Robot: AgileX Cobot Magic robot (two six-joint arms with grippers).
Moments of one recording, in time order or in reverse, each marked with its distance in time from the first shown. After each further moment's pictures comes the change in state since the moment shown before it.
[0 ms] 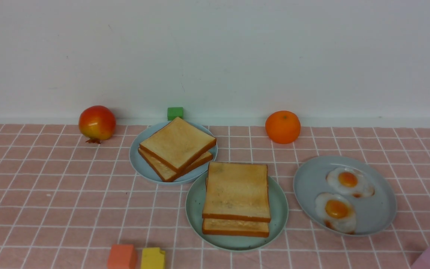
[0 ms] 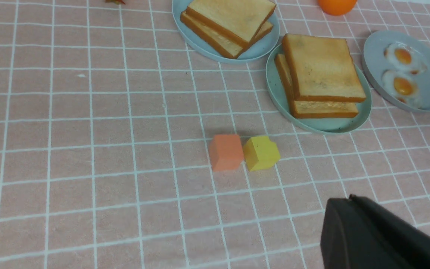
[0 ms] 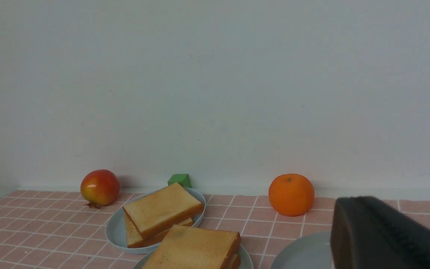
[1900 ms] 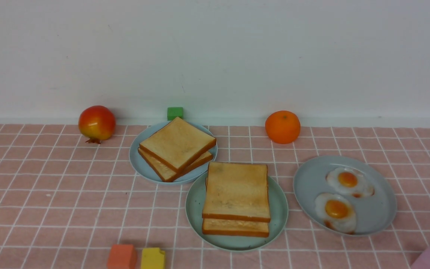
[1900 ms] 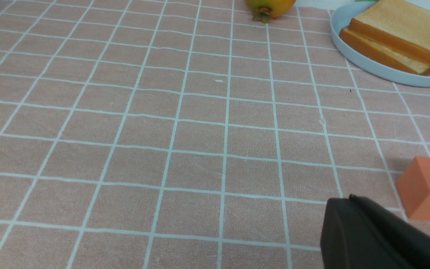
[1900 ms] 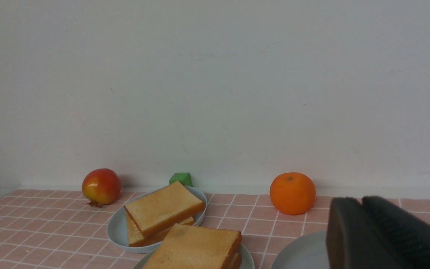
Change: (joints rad) right arm 0.000 0.000 0.000 0.003 0.004 0.001; left arm 0.284 -0.377 0.901 0.102 -0.736 0.086
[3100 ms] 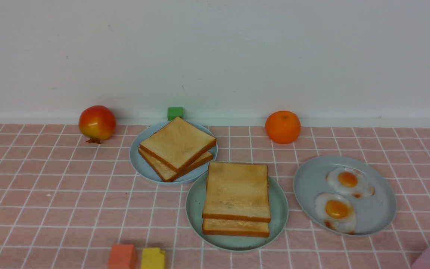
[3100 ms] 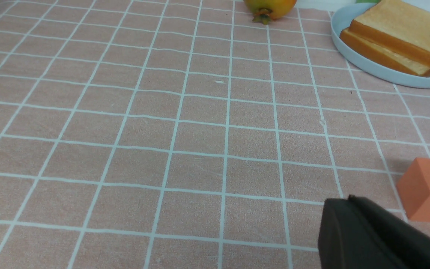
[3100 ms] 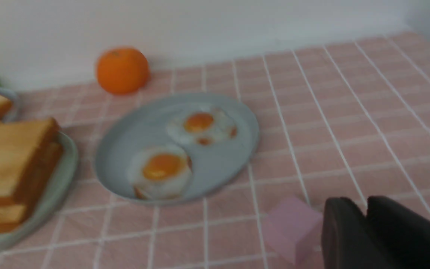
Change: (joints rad) right arm -0.135 -0.089 0.203 -0.854 0.193 0.808; left arm 0.001 0.000 0.000 0.000 -0.002 0.001
